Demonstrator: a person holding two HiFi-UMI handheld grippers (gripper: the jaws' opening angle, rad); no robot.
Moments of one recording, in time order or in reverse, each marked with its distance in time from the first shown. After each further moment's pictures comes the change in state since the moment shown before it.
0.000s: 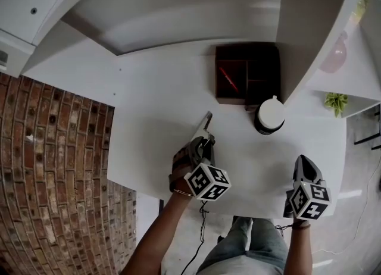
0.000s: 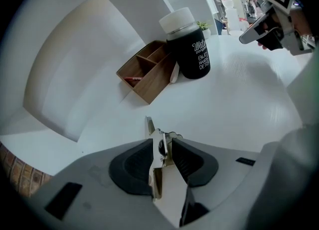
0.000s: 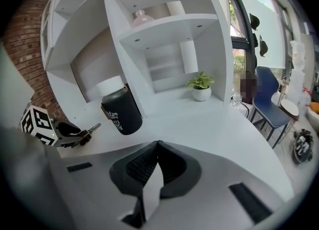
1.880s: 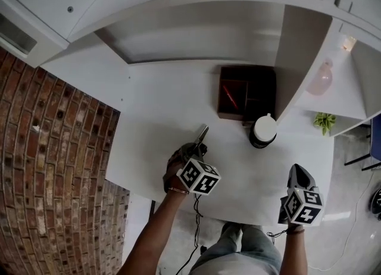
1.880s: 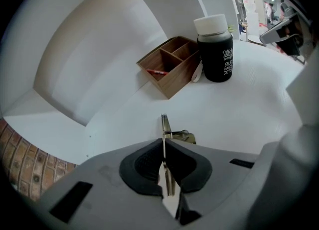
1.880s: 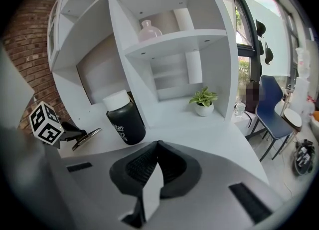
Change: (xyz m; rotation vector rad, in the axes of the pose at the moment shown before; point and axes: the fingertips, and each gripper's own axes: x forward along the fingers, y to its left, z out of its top) left arm -0.008 0.040 -0.010 -0.161 0.081 0.038; right arm -0.018 0.003 0.035 -0.062 -0.029 0.029
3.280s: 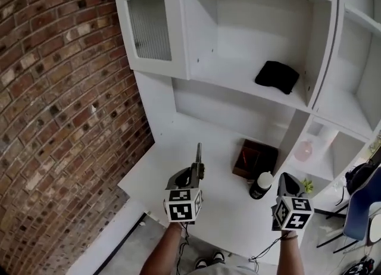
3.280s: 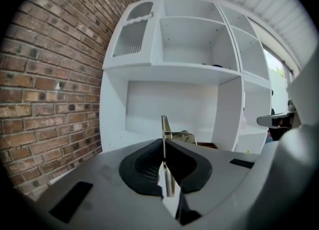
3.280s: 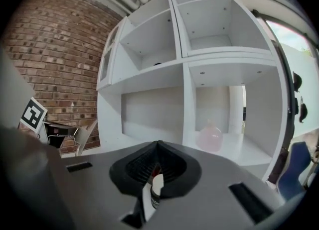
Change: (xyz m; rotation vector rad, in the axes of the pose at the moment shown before) left arm -0.233 0.123 -0.007 -0.919 -0.662 0.166; right arm -0.111 0.145 0.190 -0.383 -0.420 0.213
